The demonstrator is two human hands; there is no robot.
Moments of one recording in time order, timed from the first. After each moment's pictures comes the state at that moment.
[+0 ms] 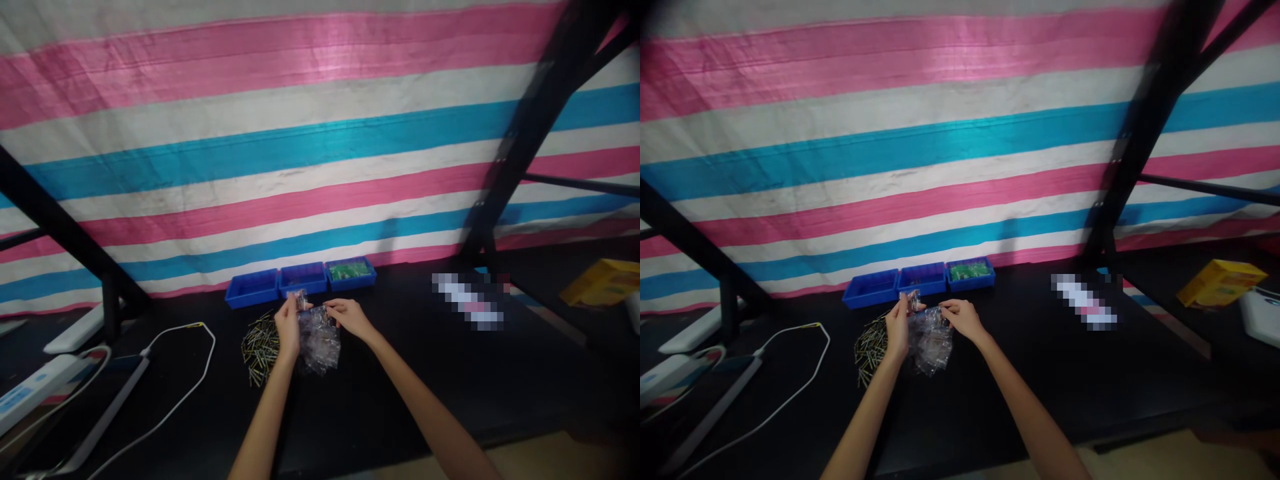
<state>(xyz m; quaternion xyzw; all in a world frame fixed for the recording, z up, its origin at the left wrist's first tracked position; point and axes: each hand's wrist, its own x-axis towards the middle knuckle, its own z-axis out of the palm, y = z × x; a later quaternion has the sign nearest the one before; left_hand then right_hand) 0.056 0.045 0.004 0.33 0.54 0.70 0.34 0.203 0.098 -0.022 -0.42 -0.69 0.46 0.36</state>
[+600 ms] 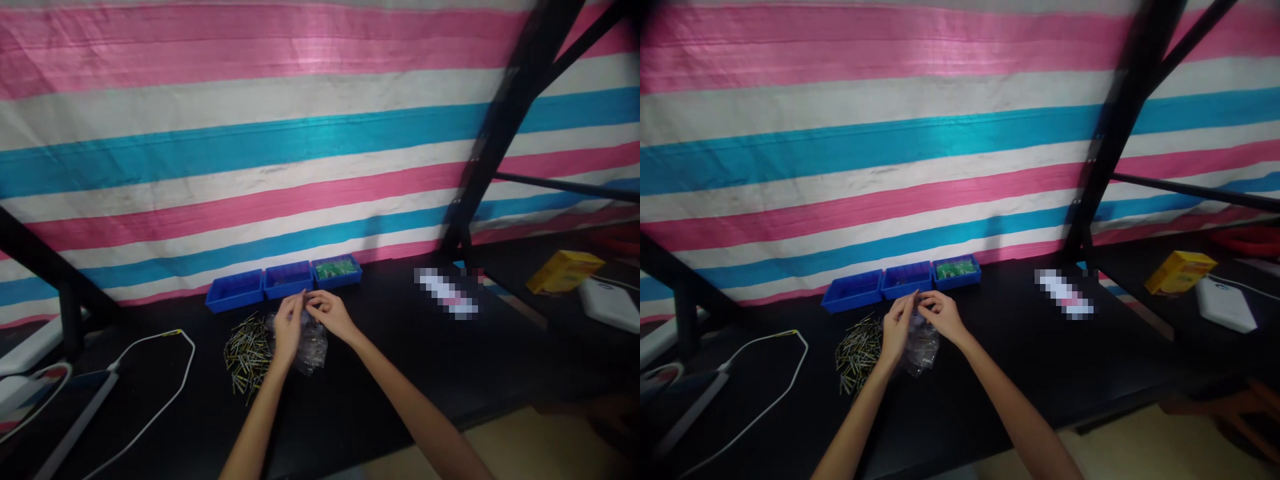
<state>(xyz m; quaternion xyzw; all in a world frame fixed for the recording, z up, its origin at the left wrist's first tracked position) 0.072 0.042 0.007 0.54 0.51 0.62 0.24 0.187 0.086 -0.008 -0.32 -0.63 0.52 0.48</state>
